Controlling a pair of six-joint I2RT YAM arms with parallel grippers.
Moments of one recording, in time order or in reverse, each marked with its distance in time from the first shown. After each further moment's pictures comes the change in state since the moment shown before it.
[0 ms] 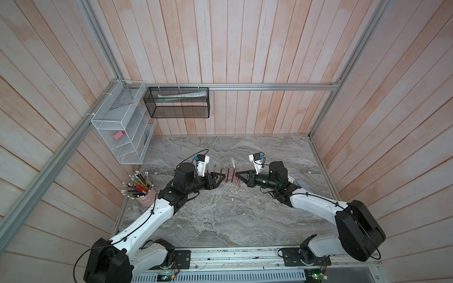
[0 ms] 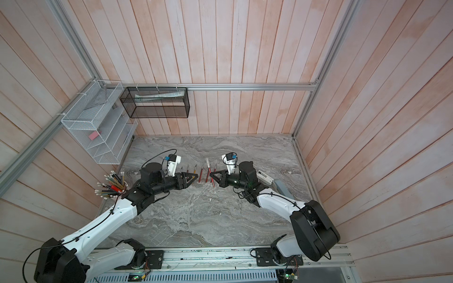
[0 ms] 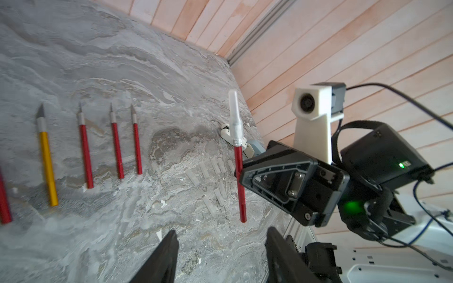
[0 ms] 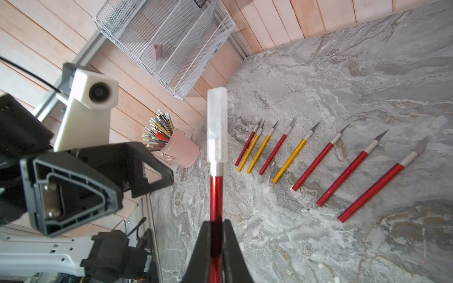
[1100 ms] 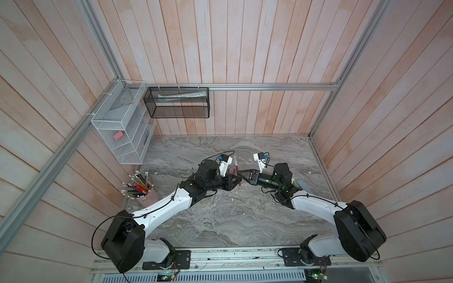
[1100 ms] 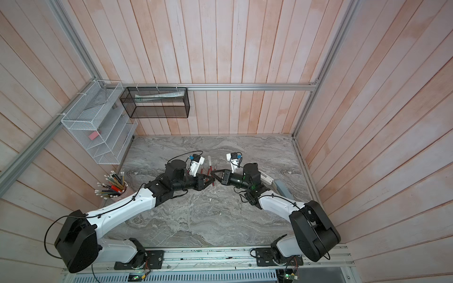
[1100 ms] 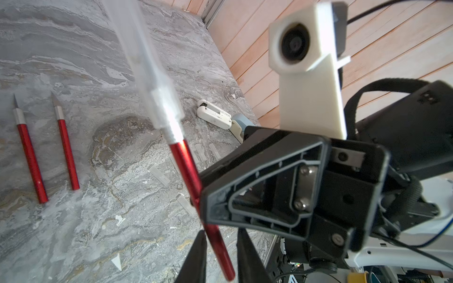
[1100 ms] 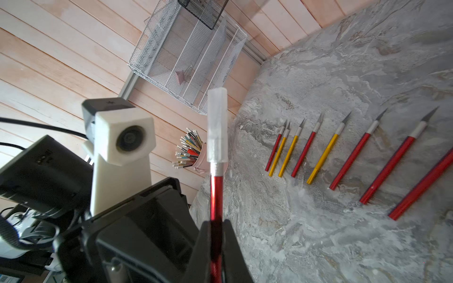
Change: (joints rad) left arm -0.196 0.227 0.162 0.005 -0.060 0.054; right arm -0.022 -0.003 -0.057 0.192 -0.065 0.259
